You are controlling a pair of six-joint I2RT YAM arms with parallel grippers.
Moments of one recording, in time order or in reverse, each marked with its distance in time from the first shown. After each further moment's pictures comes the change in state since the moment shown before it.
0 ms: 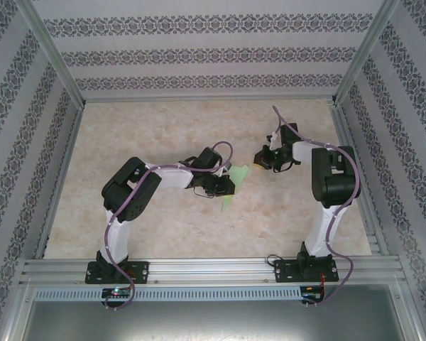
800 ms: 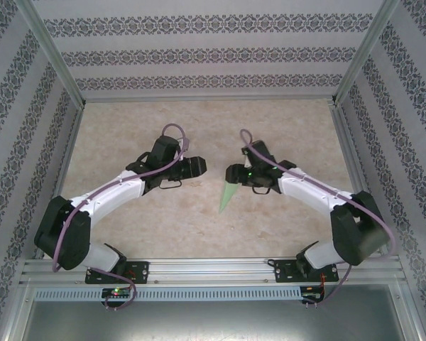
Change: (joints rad) left arm 0.157 -0.619 -0.282 -0.099 -0.328 0.008; right arm 0.509 -0.497 -0.249 -0.061 0.530 0.216
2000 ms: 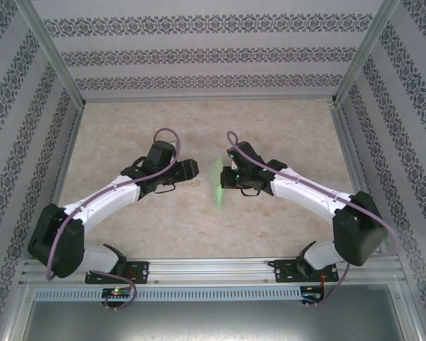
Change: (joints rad) left arm 0.008 -0.094 -0.042 -0.068 -0.162 -0.002; right arm 0.127 -0.021 0.086 -0.035 -0.054 0.034
